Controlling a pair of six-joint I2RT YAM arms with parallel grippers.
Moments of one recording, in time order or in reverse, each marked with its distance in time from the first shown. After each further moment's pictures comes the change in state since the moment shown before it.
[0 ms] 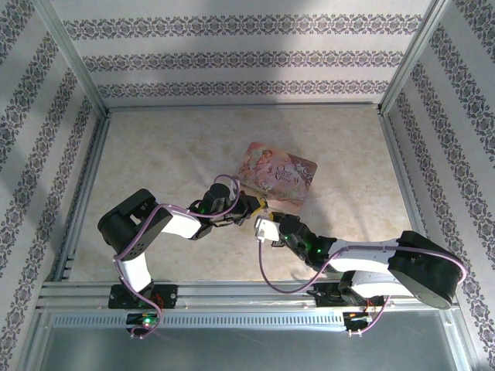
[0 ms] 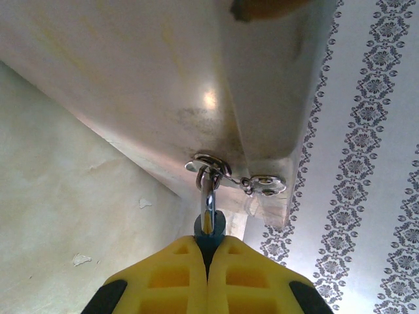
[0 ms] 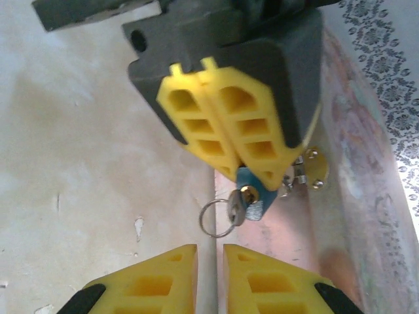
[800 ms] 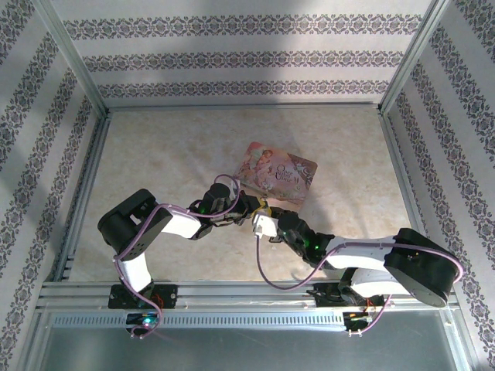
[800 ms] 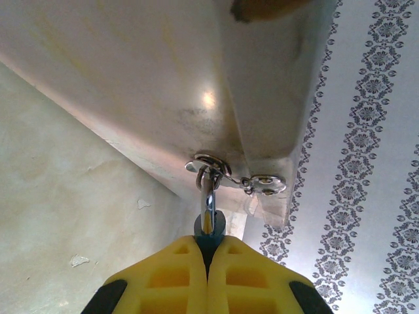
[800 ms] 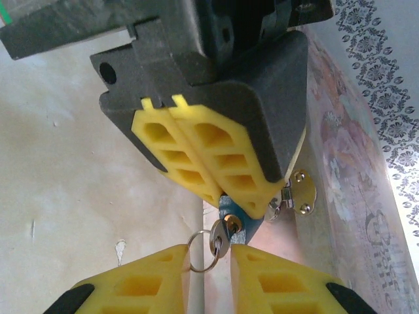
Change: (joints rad) left arm 0.000 0.000 0.002 0.000 0.000 0.000; right arm -0.026 0.026 0.037 0.029 -0.018 -0.009
